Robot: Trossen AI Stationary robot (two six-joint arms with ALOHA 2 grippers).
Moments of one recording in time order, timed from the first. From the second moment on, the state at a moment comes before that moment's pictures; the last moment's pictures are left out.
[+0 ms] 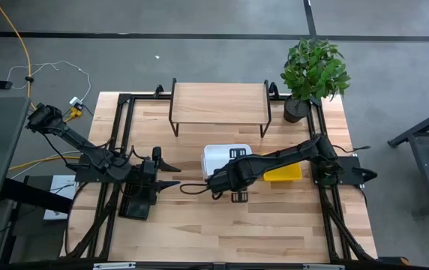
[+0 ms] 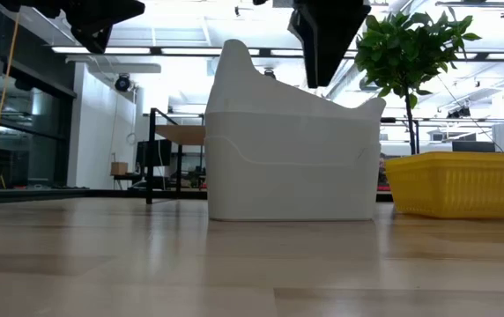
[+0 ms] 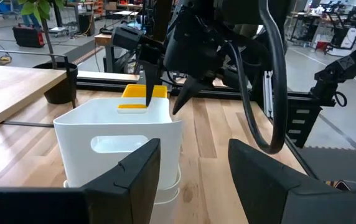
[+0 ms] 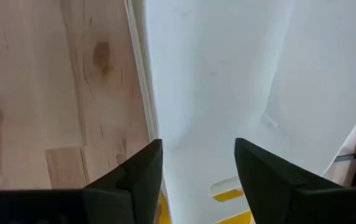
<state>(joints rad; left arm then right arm) -0.43 0.90 0.40 0.33 -0.54 -0.15 0.28 2.08 2.01 -1.49 0.29 0.23</state>
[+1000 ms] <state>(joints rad) -0.43 0.90 0.40 0.32 -0.54 -0.16 0.18 1.54 1.40 -1.16 0.45 0.80</state>
